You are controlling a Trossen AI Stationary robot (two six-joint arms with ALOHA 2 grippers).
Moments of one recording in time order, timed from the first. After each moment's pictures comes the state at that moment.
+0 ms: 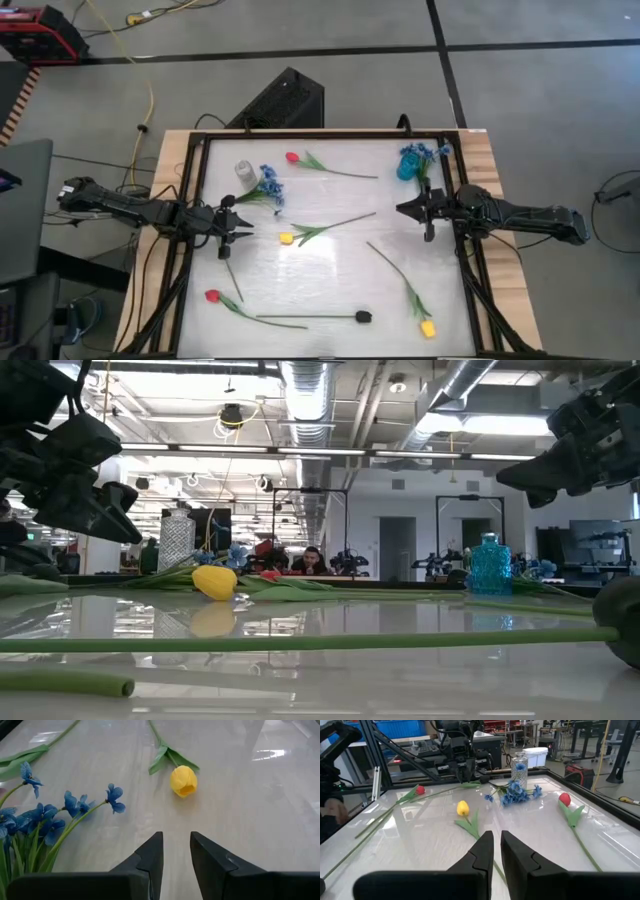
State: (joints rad) left arm -0.19 0.44 0.09 -0.19 -0.22 -0.06; right arm -0.16 0.12 0.03 -0.01 -0.08 0.07
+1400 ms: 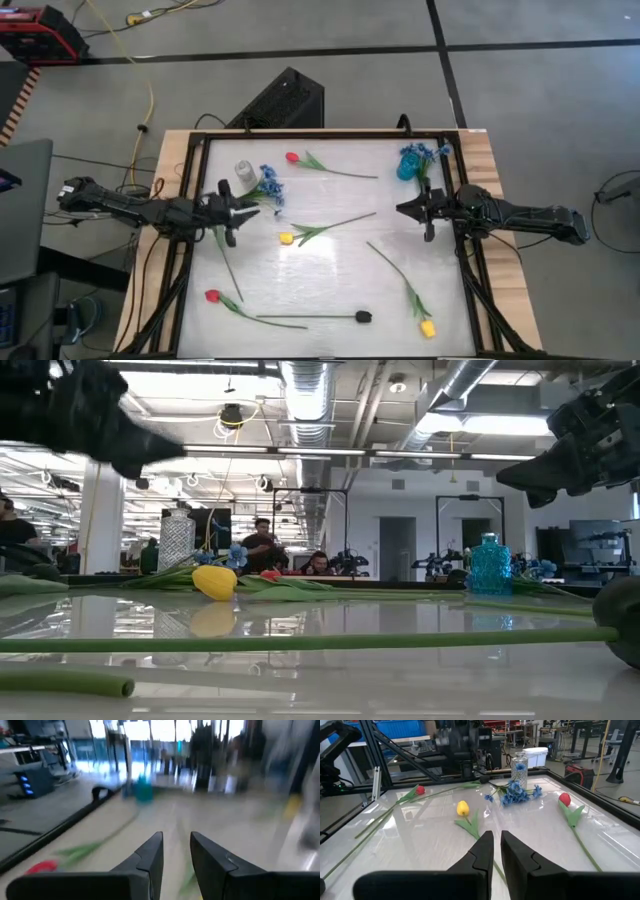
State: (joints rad) left arm -0.19 0.44 0.09 0.38 -0.43 -0.08; right arm -0.16 0.12 0.03 -0.01 -0.08 0.07
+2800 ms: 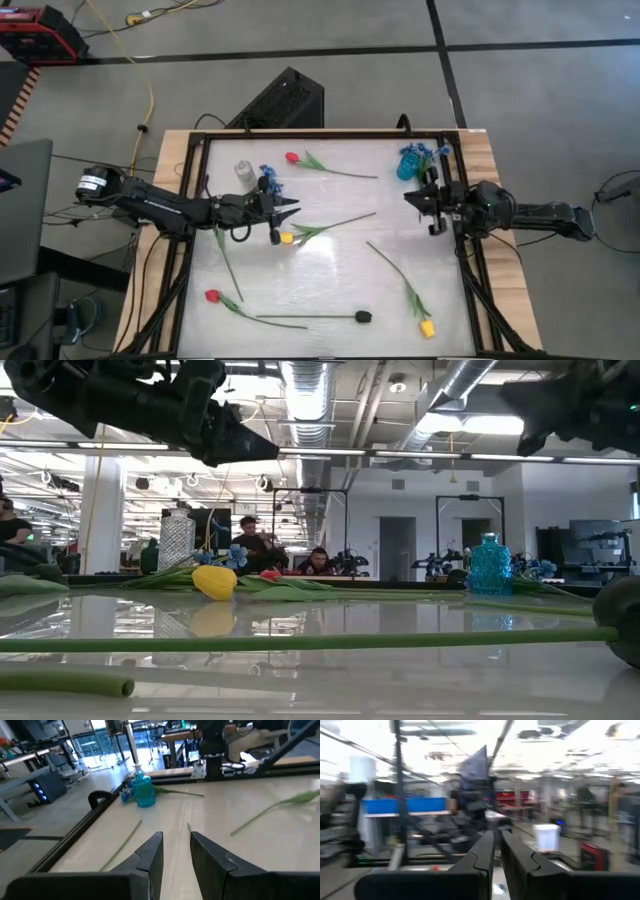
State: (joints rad) left arm -0.07 1.26 0.43 0.70 -0.36 0.12; right arm -0.16 0.27 0.03 0.55 -0.12 0.08
